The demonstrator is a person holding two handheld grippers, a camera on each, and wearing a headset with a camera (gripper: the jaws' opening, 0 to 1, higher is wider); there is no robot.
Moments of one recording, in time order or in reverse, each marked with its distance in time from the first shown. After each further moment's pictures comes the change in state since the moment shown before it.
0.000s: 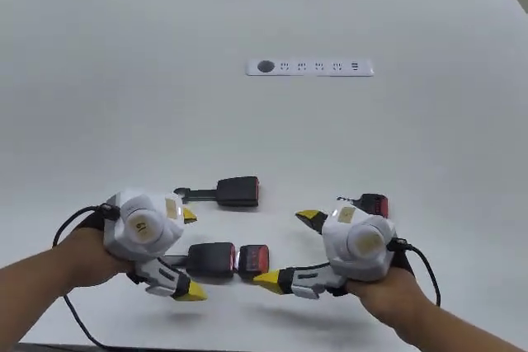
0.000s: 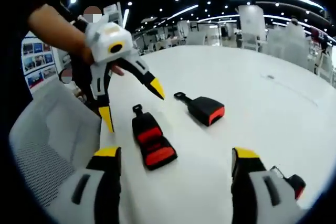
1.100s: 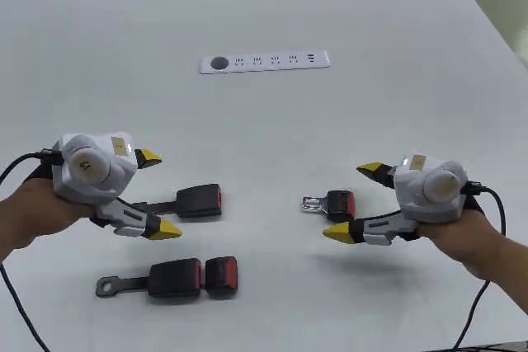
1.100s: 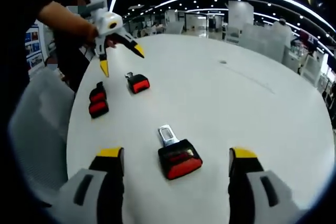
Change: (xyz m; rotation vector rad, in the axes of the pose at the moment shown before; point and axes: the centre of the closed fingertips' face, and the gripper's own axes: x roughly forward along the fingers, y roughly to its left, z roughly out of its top) left arm 0.019 0.089 0.060 0.066 -0.099 0.009; right arm -0.079 -0.139 -0.055 -0.037 0.173 -0.081
